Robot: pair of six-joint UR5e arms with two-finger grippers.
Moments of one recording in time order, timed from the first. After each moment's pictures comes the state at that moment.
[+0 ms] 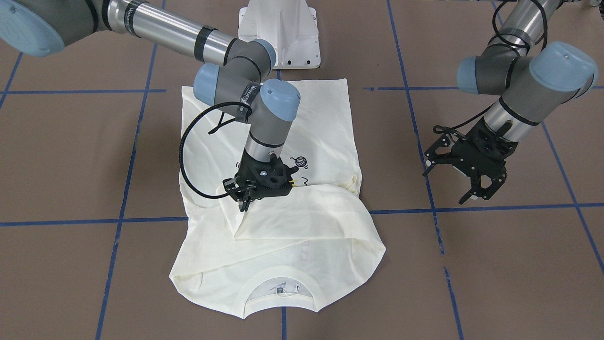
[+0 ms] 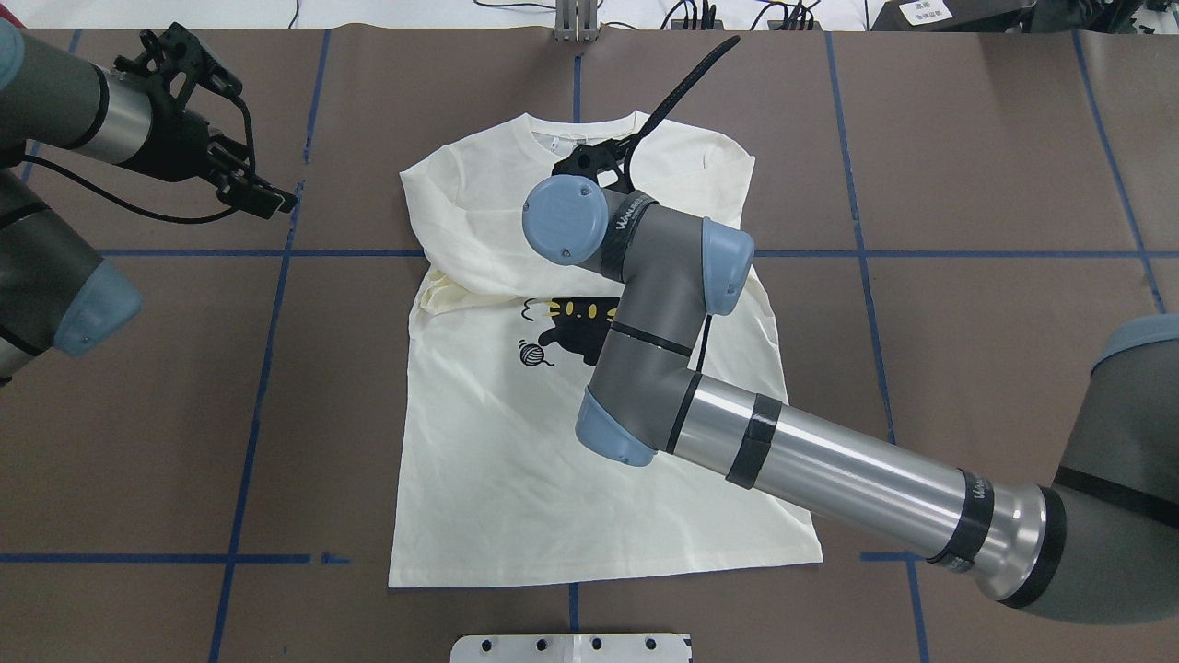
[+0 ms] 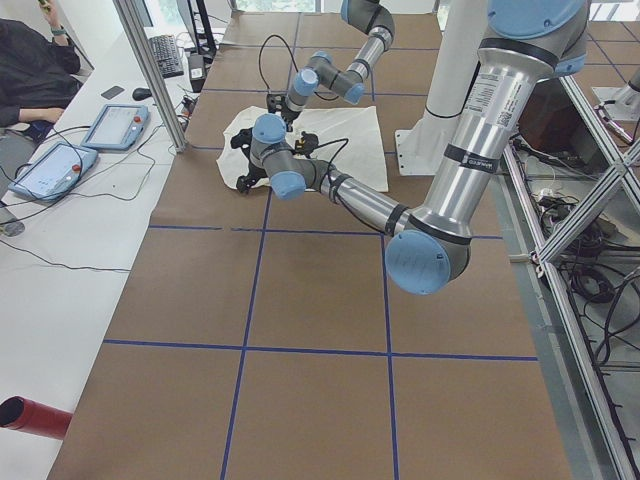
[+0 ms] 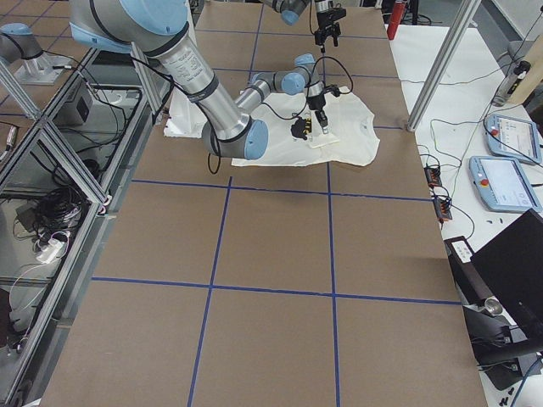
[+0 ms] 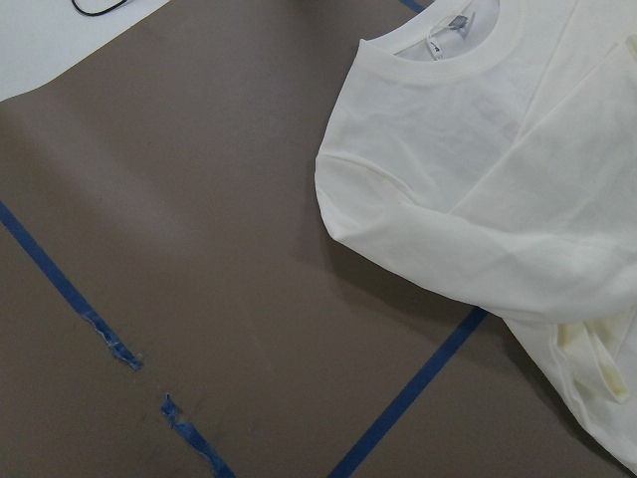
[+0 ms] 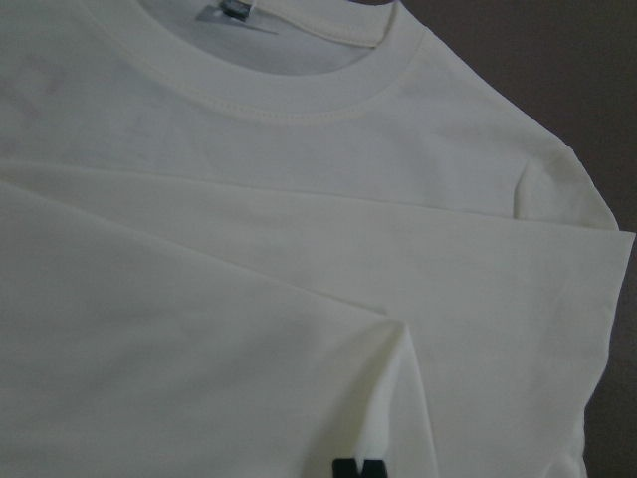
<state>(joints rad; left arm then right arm) -0.98 -1.92 -1.62 -2.19 -2.15 -0.25 0.55 -0.65 1.25 -1.62 1.43 0.86</state>
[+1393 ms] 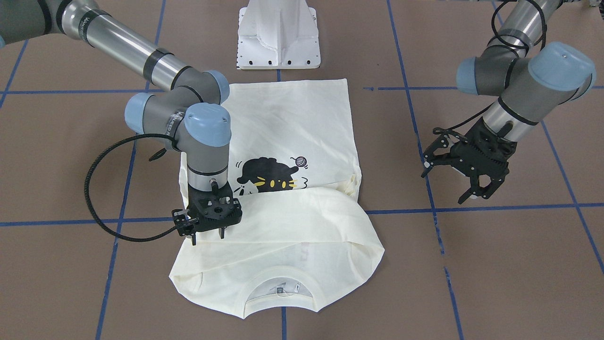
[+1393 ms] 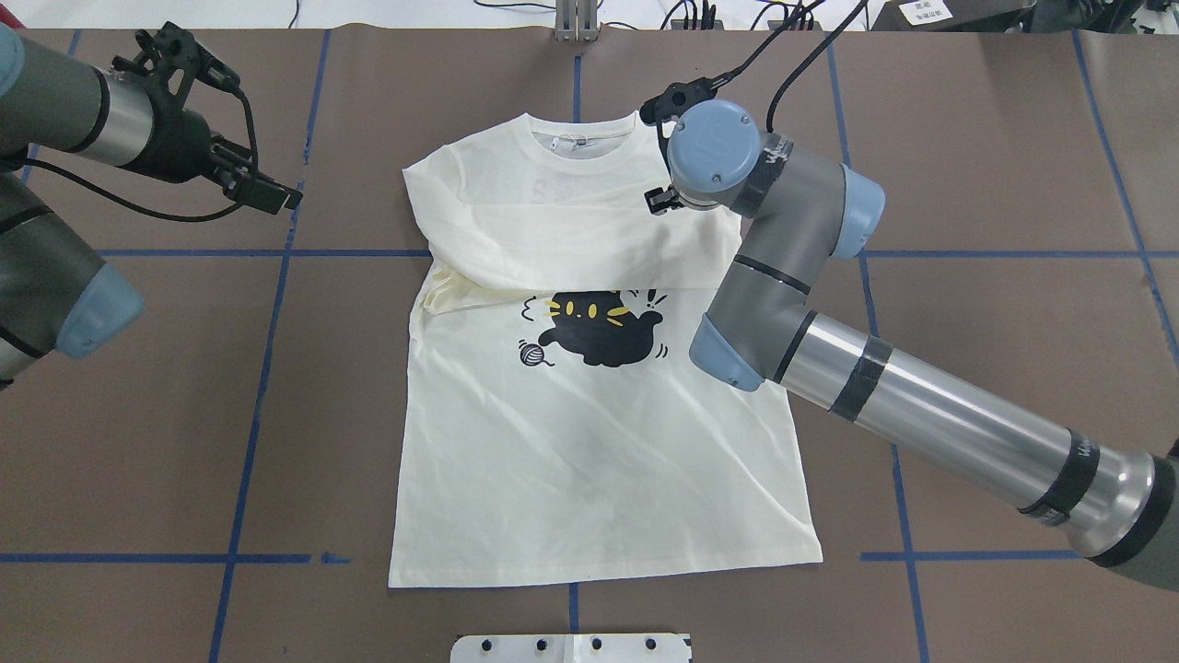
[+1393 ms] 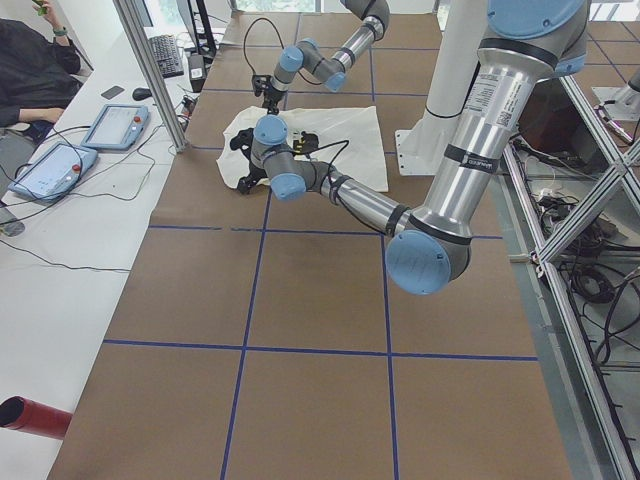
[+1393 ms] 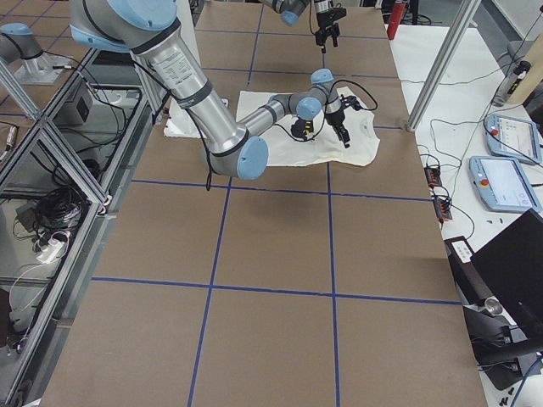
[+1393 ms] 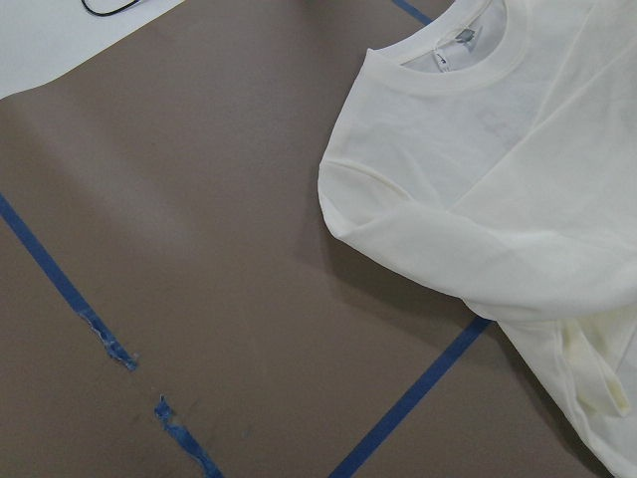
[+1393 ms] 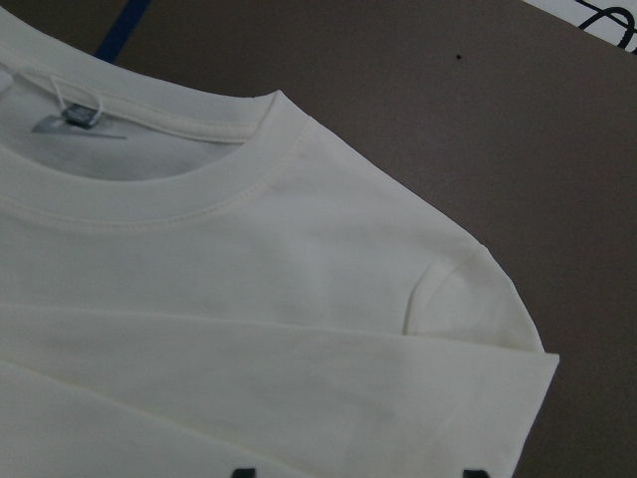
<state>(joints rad) -0.98 -1.92 -1.62 -2.22 -2.14 -0.42 0.69 -0.81 1.30 -1.29 1.62 0.77</state>
